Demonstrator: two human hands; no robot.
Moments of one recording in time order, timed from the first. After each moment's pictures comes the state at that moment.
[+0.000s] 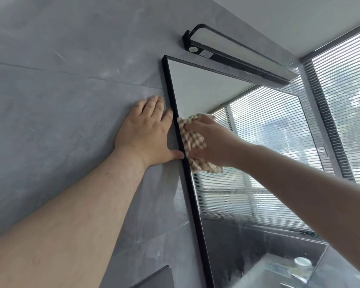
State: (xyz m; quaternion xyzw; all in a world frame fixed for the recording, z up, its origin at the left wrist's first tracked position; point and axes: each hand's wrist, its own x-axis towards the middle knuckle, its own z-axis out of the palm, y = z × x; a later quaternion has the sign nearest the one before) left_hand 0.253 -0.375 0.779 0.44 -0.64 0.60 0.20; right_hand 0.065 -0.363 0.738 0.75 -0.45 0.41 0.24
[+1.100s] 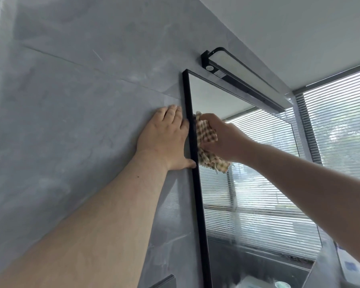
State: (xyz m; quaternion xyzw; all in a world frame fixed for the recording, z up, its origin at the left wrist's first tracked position) left_hand 0.254 -0.381 0.778 0.42 -0.64 0.60 0.23; right_hand 0.069 -0.362 0.773 0.71 -0.51 0.42 0.23
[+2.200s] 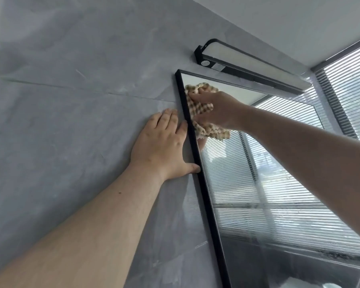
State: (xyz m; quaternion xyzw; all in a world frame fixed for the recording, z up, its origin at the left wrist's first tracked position) left_hand 0.253 -0.377 0.779 0.42 -0.64 0.61 0.22; right_hand 0.065 -0.371 0.831 0.73 -0.45 0.47 0.21
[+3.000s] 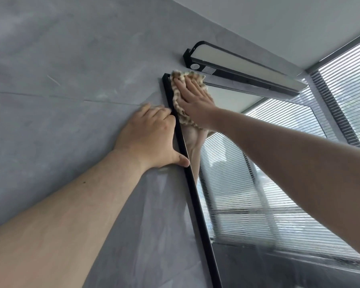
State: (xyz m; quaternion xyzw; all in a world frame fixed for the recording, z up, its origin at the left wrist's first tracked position) left_hand 0.239 -0.372 0.815 0.41 -0.66 0.58 0.24; right_hand 0.074 -0.425 0.862 0.70 -0.44 0.49 0.28
